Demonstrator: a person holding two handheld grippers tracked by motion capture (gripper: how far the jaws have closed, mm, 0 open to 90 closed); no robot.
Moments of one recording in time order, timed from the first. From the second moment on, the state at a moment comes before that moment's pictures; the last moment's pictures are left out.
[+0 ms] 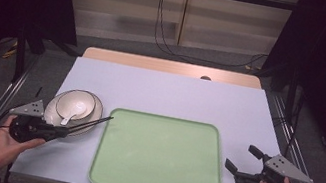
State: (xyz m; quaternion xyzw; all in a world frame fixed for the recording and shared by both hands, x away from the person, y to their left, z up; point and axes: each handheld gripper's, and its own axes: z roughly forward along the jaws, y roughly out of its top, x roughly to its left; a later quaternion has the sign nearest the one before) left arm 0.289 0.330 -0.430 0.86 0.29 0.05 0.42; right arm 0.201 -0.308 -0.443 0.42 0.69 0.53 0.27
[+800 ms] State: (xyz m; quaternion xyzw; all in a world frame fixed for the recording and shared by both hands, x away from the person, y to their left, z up) left arm 0.239 0.281 -0.403 0.81 0.36 0.07 0.45; right arm 0.200 -0.307 -0.443 0.41 0.69 0.53 0.27
